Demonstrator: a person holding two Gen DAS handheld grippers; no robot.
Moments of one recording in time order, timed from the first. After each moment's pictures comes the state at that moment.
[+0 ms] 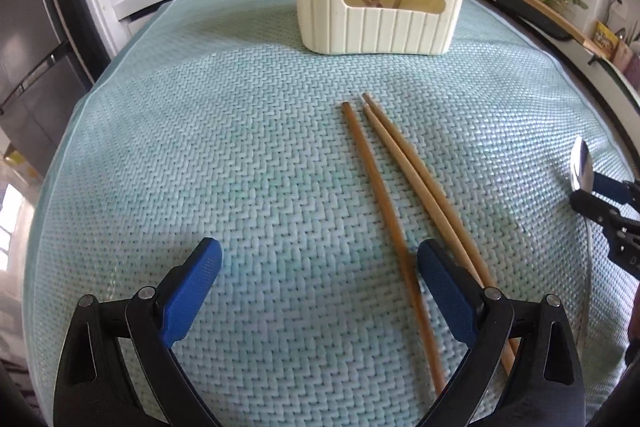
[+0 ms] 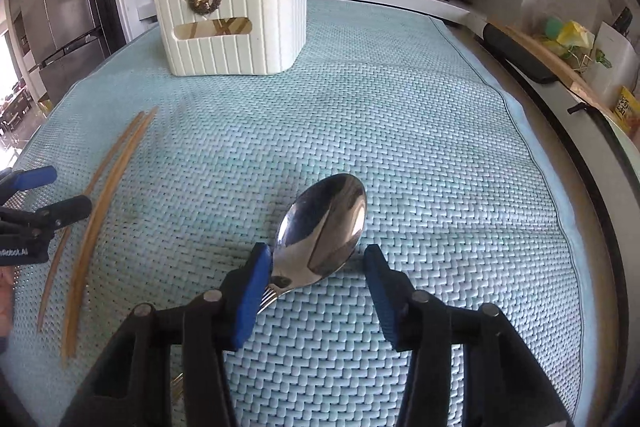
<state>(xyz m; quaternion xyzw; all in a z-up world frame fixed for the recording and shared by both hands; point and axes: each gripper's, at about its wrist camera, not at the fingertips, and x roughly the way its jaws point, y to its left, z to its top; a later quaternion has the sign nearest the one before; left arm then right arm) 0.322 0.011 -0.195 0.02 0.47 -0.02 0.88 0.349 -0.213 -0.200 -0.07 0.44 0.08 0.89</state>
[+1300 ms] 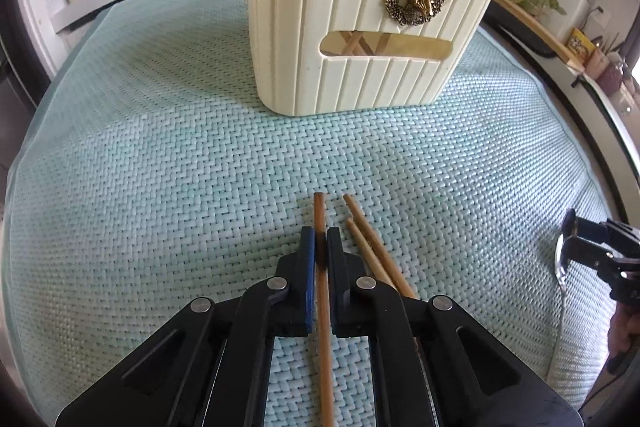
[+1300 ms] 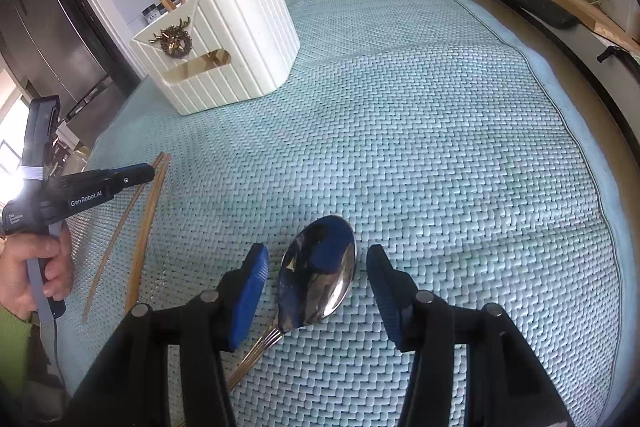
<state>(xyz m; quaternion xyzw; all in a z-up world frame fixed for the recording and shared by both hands) 0.397 0.013 -0.183 -0.01 0.50 -0.12 0.86 0.386 -0.249 -0.188 0.06 0.48 0.14 0.86</state>
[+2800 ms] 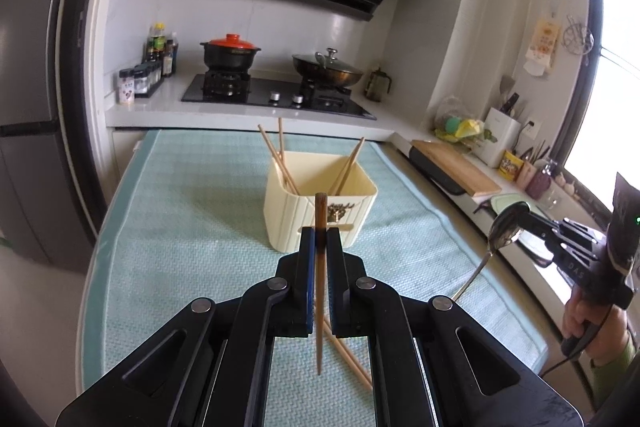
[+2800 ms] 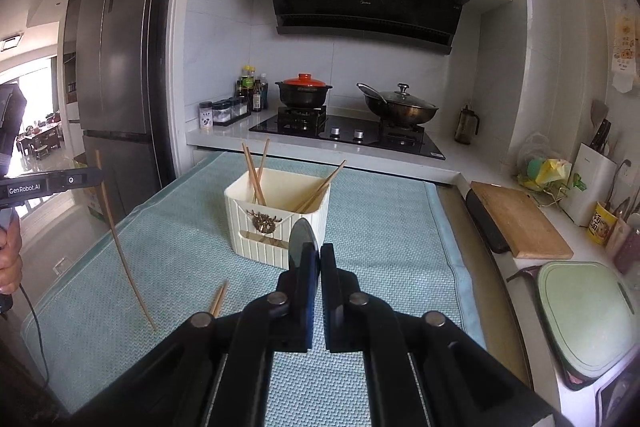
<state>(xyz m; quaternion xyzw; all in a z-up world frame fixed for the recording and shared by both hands) 0.277 0.080 0.008 -0.09 0.28 -0.15 0.94 0.289 -0.200 0.008 -0.09 0.22 0.13 0.96</state>
